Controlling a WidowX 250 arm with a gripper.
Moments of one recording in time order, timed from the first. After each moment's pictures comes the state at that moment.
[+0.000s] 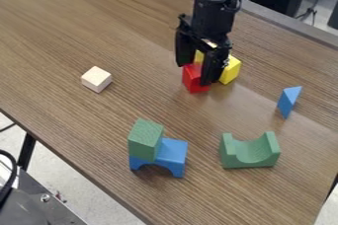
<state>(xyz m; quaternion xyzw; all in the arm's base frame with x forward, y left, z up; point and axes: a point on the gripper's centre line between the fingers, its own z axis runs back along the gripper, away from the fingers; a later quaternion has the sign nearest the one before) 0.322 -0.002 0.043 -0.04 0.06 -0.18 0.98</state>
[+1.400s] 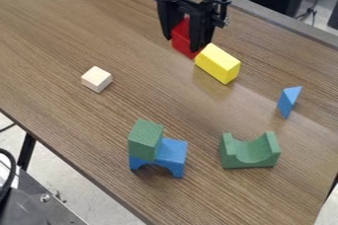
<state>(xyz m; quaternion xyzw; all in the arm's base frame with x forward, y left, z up) 0.273 -0.010 0.135 -0.04 -0.06 -0.06 1.00</state>
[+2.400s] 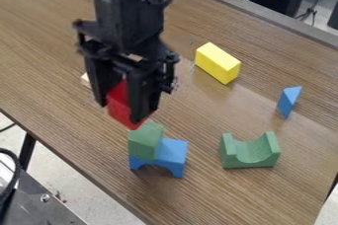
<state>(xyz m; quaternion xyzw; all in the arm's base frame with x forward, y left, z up) 0.156 -0.021 0.132 -0.06 0.04 0.01 1.00</state>
